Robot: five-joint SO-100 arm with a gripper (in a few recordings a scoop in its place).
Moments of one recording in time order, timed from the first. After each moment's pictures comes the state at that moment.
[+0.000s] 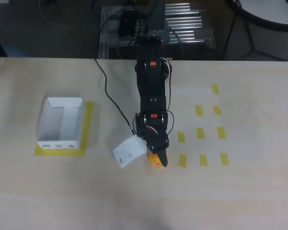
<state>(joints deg) -3.9 46.7 49.1 92.4 -30.0</state>
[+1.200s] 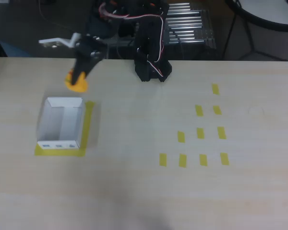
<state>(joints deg) 40.3 112.8 82.8 70.7 -17.1</state>
